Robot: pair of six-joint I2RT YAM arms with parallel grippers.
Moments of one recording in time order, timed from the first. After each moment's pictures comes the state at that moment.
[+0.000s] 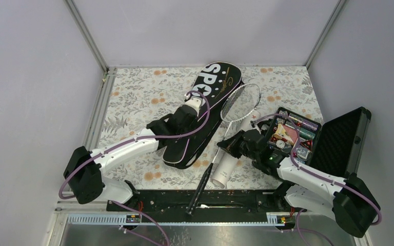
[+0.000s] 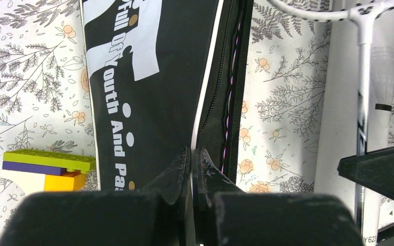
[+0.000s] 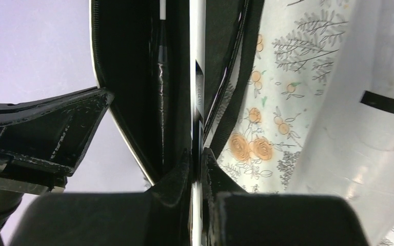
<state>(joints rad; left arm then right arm) -0.86 1.38 1.03 -0.40 -0.29 -0.34 0.75 0.99 0.43 0.00 0.06 1.34</state>
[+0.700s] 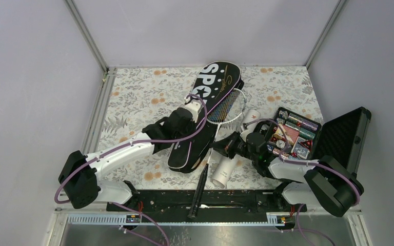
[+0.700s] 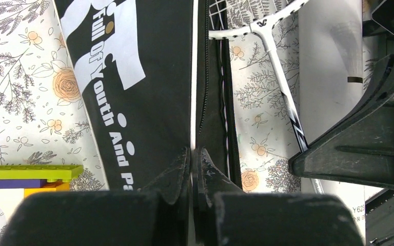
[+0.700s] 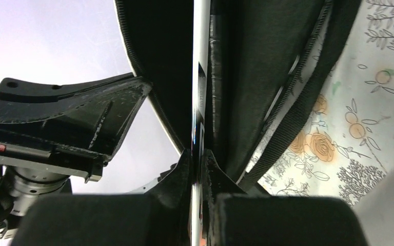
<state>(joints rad) -0.85 1.31 0.95 -0.32 -0.16 -0.29 0.67 1.24 0.26 0.64 -0.28 1.50</state>
